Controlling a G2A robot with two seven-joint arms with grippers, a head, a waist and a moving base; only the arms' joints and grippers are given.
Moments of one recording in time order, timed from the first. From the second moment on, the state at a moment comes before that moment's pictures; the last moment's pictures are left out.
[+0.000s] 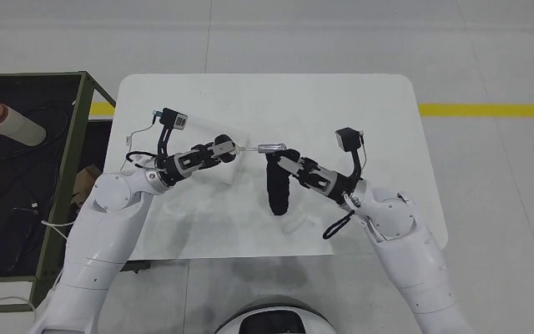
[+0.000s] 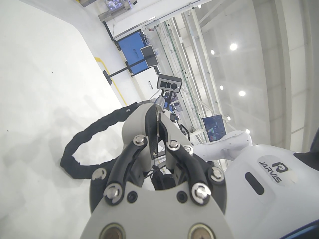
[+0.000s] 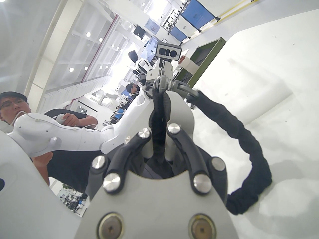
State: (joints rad) left arm 1.22 -1.04 -1.36 -1.57 -0.47 -0.46 -0.99; right arm -1.31 -1.27 1.22 -1.69 -0.04 -0.54 0.67
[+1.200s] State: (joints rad) left arm 1.21 -1.07 -1.36 -1.56 -0.46 -0.46 -1.05; right arm -1.30 -1.28 1.20 -1.69 -0.04 -0.54 0.69
